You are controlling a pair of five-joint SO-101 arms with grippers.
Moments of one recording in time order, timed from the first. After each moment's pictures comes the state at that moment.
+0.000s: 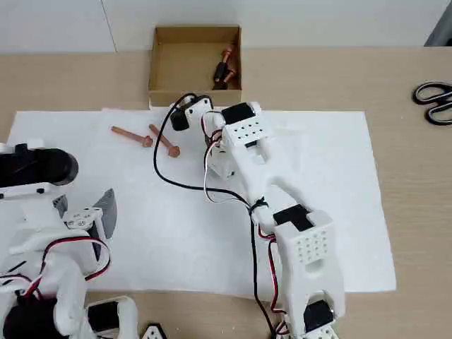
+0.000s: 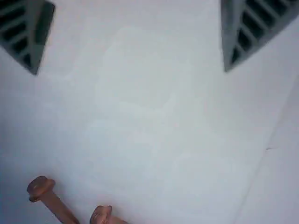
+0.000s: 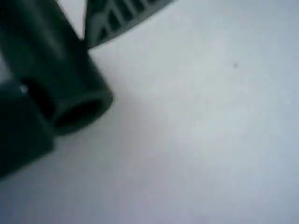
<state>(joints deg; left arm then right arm) -17.6 -70.2 28.4 93.7 0.8 -26.2 36.6 -25.9 80.5 22.5</state>
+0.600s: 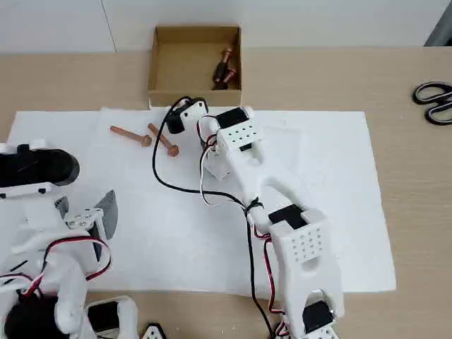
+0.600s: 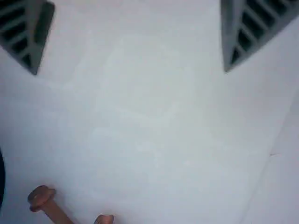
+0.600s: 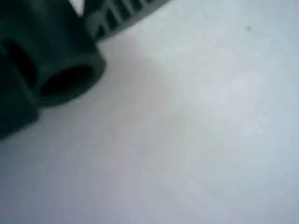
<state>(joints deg) -17.6 -70.5 29.6 93.7 0.8 -28.0 38.8 -25.9 76.3 22.6</state>
